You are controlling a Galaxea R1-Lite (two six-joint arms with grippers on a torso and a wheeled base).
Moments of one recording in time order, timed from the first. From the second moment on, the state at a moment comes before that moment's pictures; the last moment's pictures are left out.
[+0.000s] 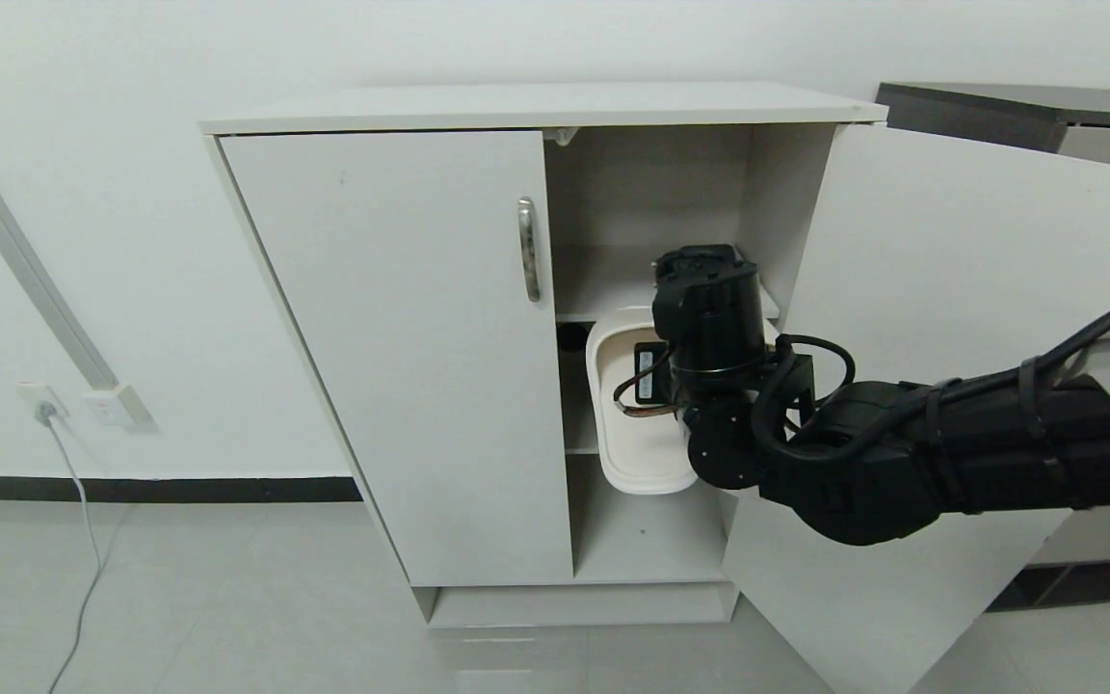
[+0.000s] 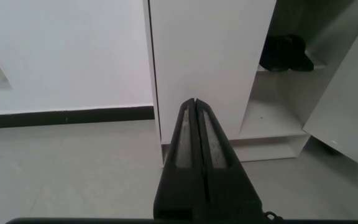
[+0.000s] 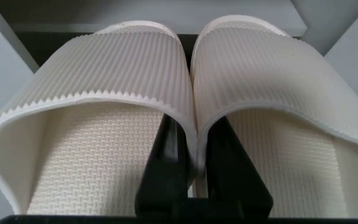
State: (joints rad) left arm 0.00 0.00 0.00 0.00 -0.03 0.01; right arm 0.82 2.03 -1.40 -0.42 -0.83 0.17
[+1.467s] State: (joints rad) left arm 0.00 0.00 0.00 0.00 -0.03 0.01; right arm 0.74 2.07 -1.53 -0.30 -0.69 0.14
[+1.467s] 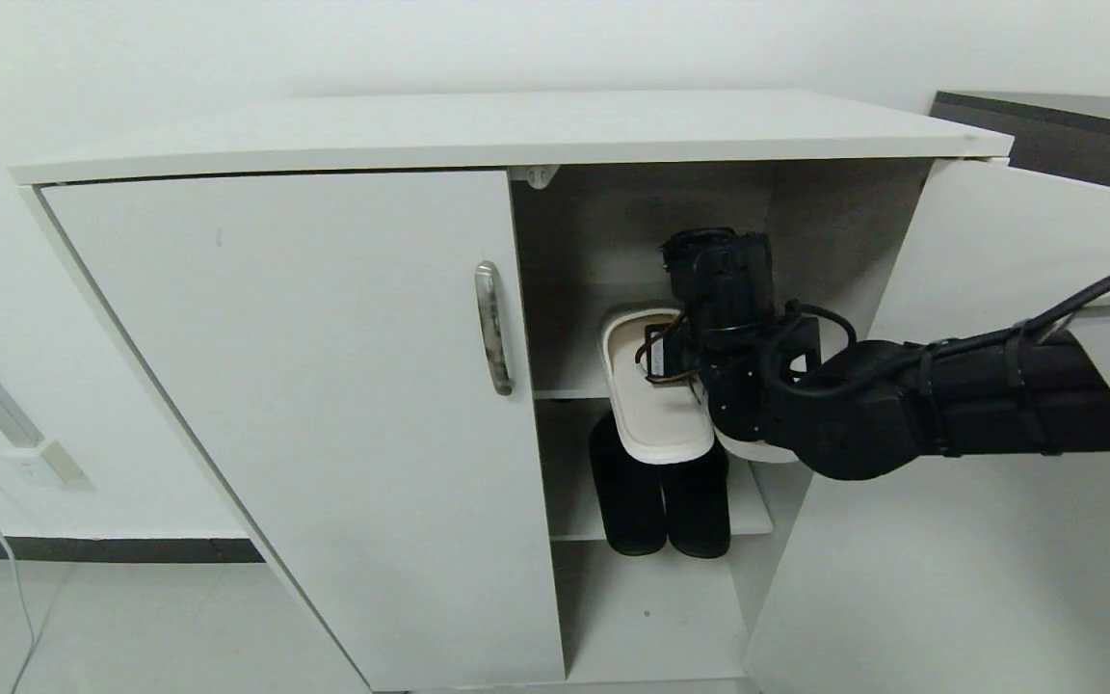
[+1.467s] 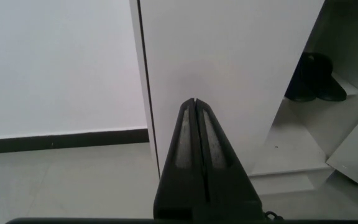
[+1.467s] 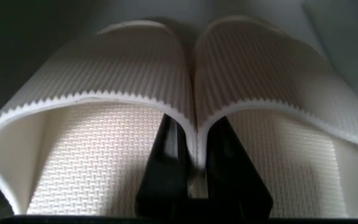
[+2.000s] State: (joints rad) left arm 0.00 0.00 0.00 0.00 -0.03 0.01; right arm 0.71 2.16 -1.74 -0.22 -0.68 0.16
